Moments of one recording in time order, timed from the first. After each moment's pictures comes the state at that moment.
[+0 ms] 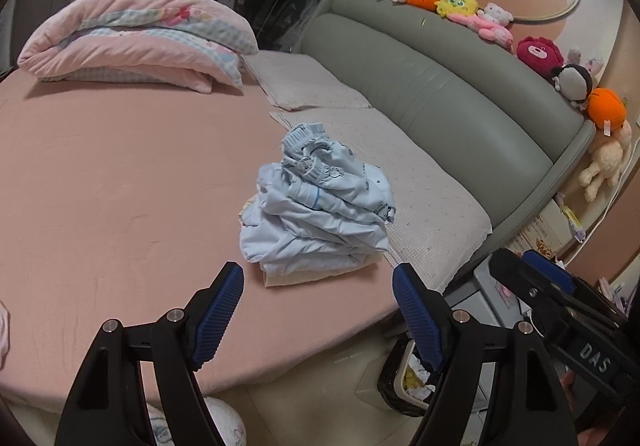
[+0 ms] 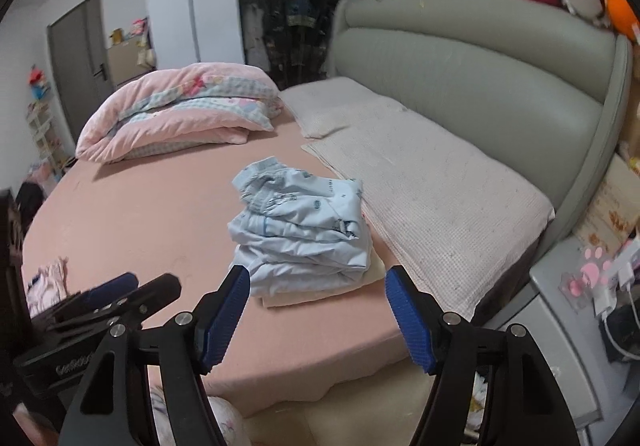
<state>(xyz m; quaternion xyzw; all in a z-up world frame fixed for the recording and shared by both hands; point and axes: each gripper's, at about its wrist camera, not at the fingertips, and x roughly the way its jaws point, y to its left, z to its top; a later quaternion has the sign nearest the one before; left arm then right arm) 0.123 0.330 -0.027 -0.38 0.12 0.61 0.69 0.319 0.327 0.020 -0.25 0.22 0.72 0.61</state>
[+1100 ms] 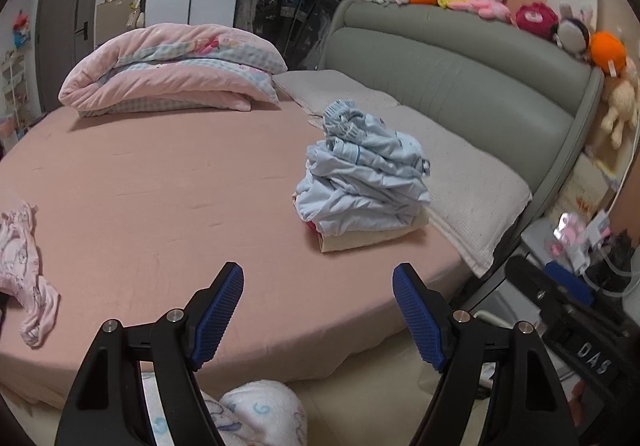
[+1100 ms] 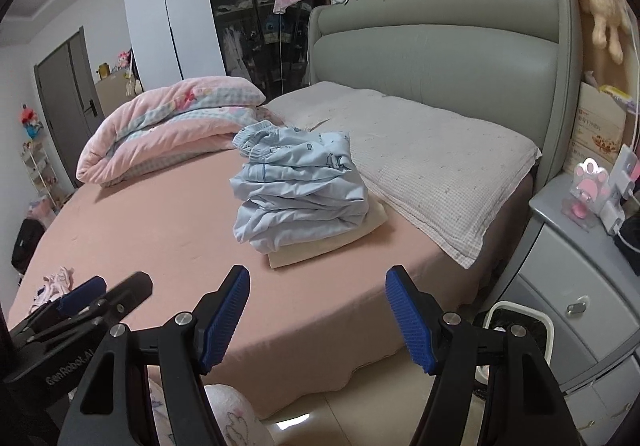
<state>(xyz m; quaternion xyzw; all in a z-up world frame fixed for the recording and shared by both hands) 0.143 0.249 -0.063 -0.29 0.19 0.67 0.66 0.334 0.248 -0.053 -0.19 0.27 0.71 0.62</state>
